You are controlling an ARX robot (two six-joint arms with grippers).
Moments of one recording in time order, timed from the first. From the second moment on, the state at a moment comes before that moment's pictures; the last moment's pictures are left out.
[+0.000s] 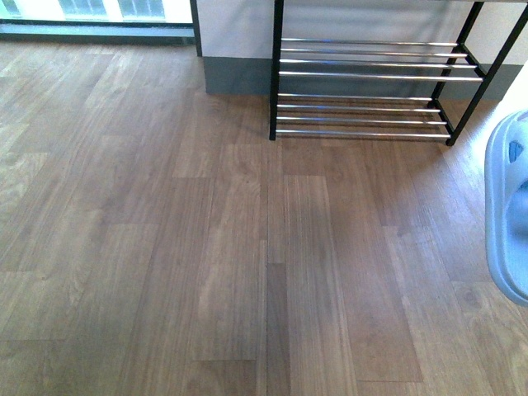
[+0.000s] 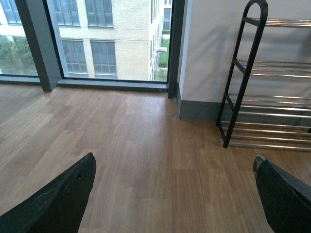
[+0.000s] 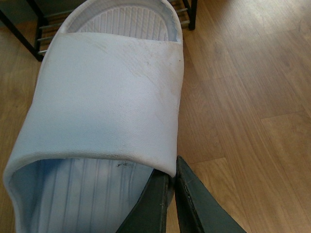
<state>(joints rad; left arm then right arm) 0.00 0.02 0.01 0.00 0.00 -0.01 -0.39 1.90 0.45 0.96 -0.09 0.05</state>
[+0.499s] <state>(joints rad) 0.00 0.02 0.01 0.00 0.00 -0.01 -0.39 1.90 0.45 0.96 -0.09 0.05</state>
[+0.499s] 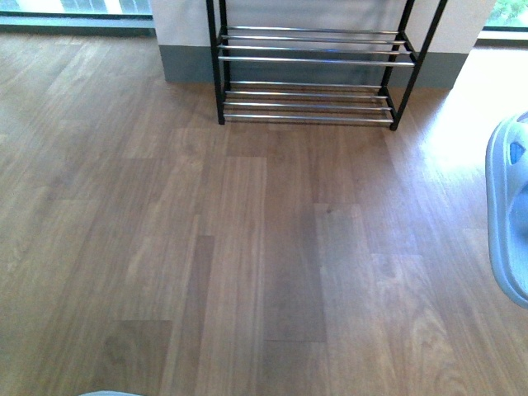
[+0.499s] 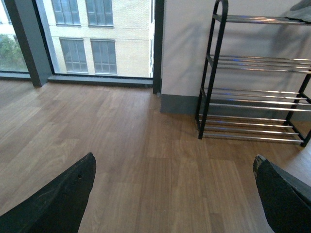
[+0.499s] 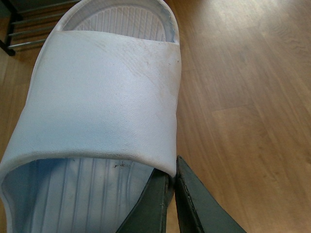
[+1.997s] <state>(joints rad) -0.64 2.55 0.85 -0.07 -0.42 -1.42 -0.40 1.89 0.45 0.96 -0.09 0.05</state>
